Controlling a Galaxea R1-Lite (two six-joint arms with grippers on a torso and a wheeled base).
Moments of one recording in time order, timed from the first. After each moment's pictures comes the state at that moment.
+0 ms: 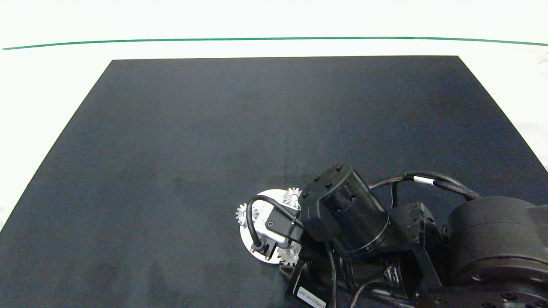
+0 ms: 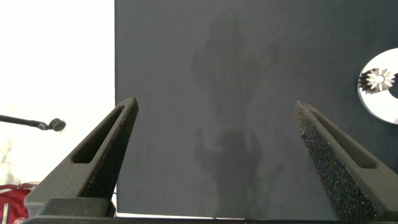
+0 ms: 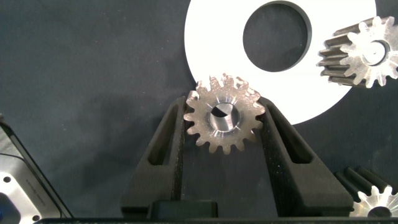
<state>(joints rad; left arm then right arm) 0.08 0.82 -1.33 0.84 0.03 0.16 1.00 1.81 -1.18 0.17 -0.22 -0.29</state>
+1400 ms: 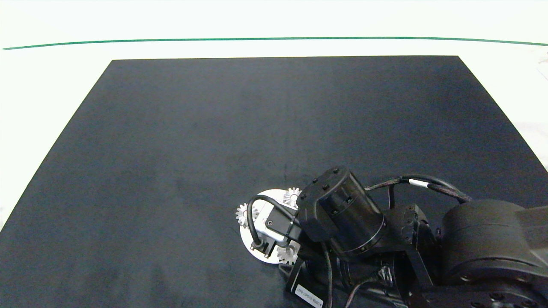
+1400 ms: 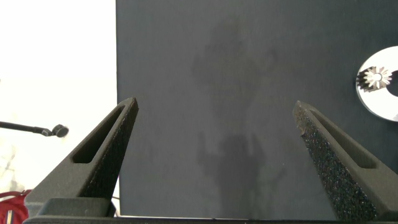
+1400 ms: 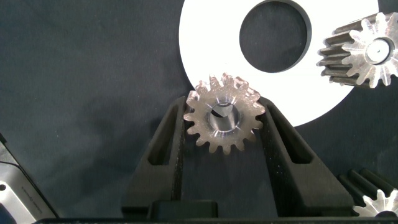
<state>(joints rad) 0.07 0.80 -1.33 0.84 0.03 0.18 1.00 1.82 -1.16 0.14 -0.23 -0.28</state>
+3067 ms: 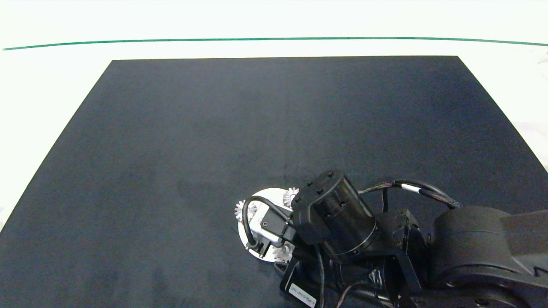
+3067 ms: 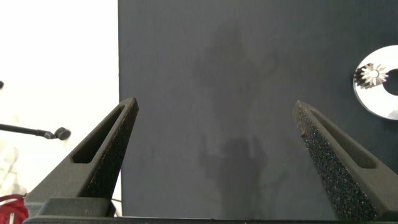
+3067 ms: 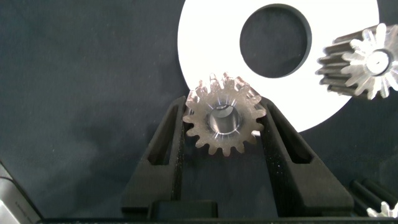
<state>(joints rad) 0.07 0.78 -1.33 0.84 0.03 0.19 1.00 1.84 -1.16 0.08 -0.25 -0.28</state>
